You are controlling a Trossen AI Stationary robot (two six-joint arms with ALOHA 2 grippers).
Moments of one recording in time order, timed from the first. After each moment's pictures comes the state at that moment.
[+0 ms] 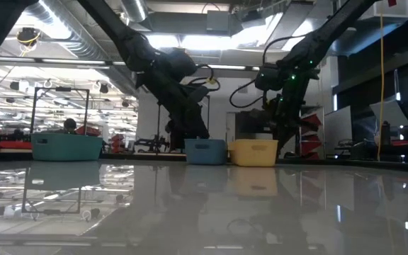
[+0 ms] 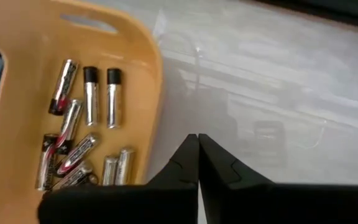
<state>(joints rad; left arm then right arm) 0.52 1.89 1.17 -0.08 0.23 -0.16 -0.69 1.74 1.10 -0.52 0.04 0.56</state>
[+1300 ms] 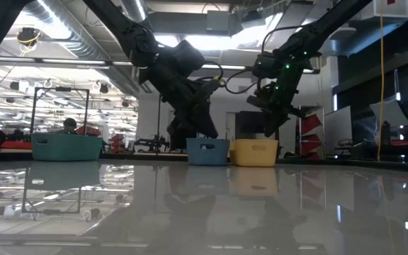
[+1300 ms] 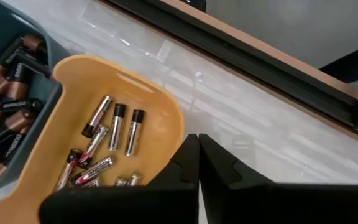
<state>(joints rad) 0.41 1.88 1.17 -0.07 0.17 -0.38 -0.73 1.74 1.24 -0.58 0.03 0.31</state>
